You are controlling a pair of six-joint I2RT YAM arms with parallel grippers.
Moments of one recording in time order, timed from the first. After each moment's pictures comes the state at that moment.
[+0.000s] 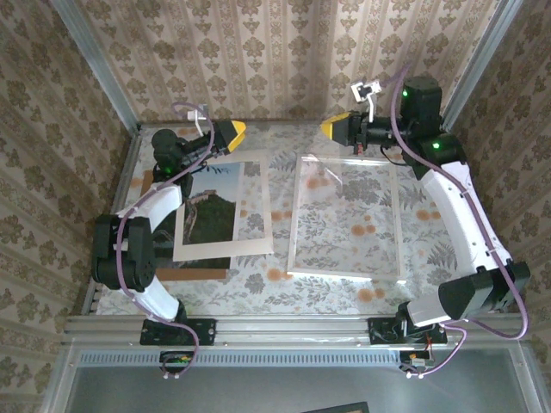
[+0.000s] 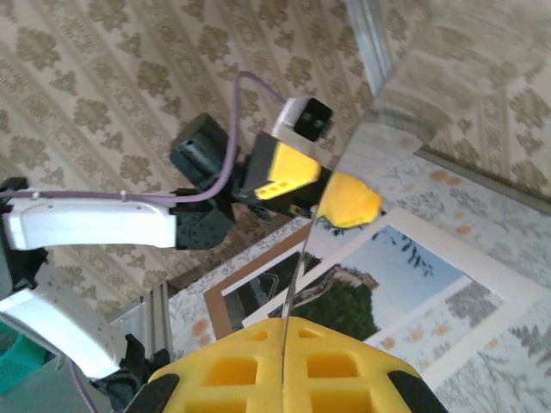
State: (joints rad) left arm -0.18 1.64 1.06 0.84 1.02 -1.20; right arm 0.16 1.44 1.64 -0.51 -0.99 0.14
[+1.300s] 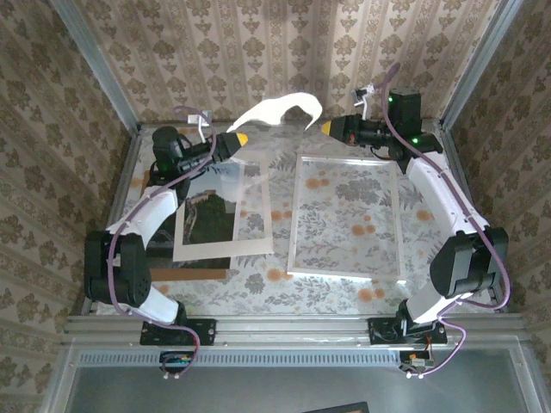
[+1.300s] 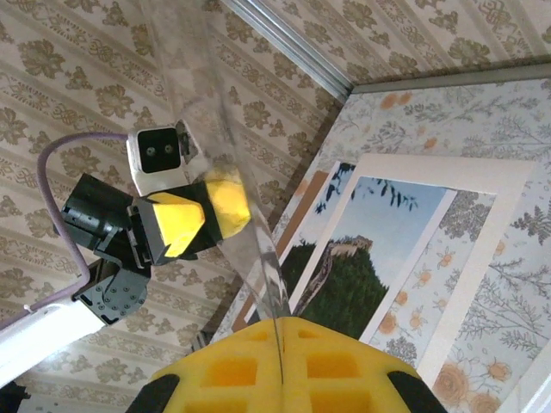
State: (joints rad) left arm -0.19 1.52 1.05 0.47 0.98 -0.84; right arm 0.13 1.59 1.52 -0.32 -0.93 0.54
